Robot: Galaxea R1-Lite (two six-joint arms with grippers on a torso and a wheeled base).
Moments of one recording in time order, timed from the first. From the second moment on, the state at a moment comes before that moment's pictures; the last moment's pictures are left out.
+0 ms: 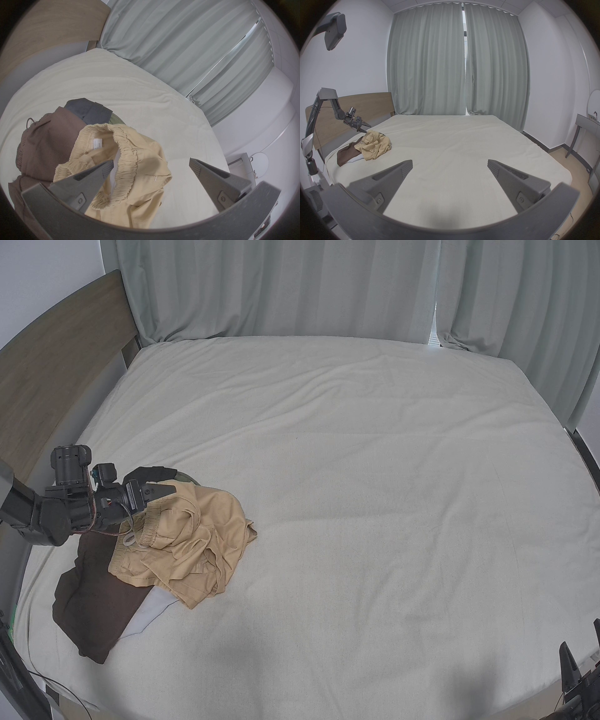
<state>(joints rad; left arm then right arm) 0.09 1.97 -1.01 -0.49 -0.55 -0.30 -0.01 0.02 -0.02 0.00 0.01 -0.01</state>
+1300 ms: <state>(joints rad) 0.05 2.06 -1.05 -0.51 -0.57 -0.31 -0.01 0.02 -0.02 0.00 0.01 0.00</state>
